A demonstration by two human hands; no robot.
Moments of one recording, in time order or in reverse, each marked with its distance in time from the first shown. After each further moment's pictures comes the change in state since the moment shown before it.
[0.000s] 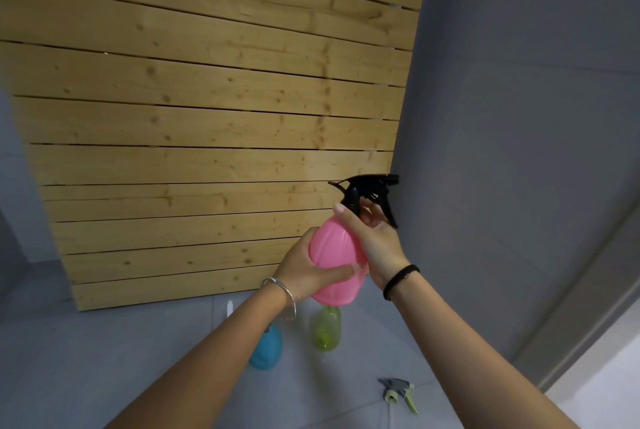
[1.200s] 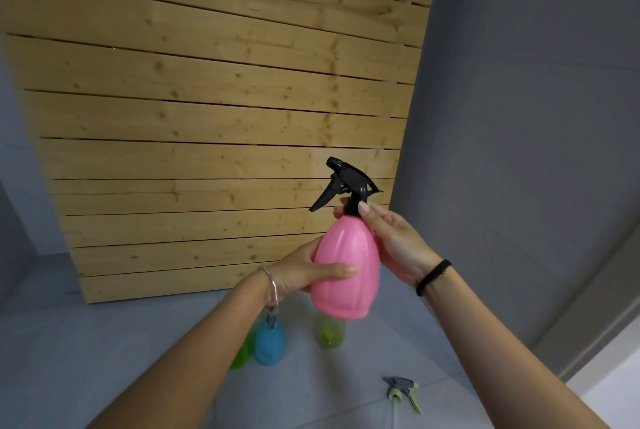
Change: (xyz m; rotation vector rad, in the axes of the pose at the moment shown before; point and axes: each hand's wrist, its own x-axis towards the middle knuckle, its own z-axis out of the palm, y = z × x) left_hand -0.011 0.016 -0.021 -0.134 -0.385 -0.149; right_hand 0.003 -0.014 -0.023 0.071 -0.435 0.044
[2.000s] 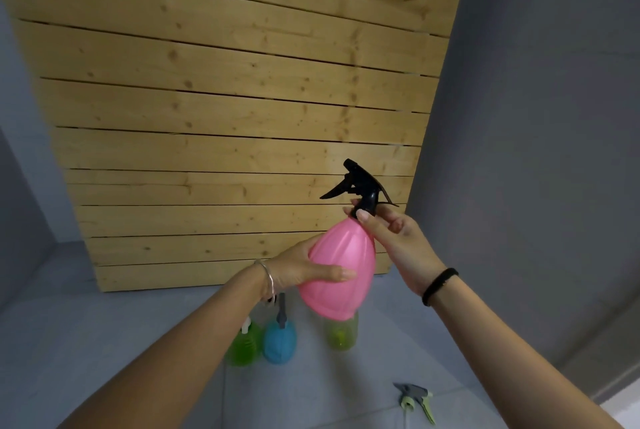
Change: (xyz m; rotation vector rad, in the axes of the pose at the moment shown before) left_hand 0.011 -0.016 -0.036 0.024 -0.021 0.000; right_hand 0.019 0.017 0.008 -0.147 0.129 -0.085
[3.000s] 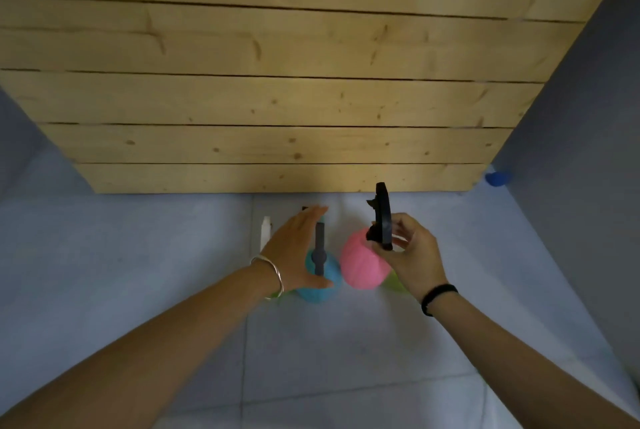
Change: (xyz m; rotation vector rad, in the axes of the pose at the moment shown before) left_hand 0.083 -0.284 -0.083 0.840 0.229 -0.210; right_hand 0.074 0.325 0.007 -0.397 0.079 0.177
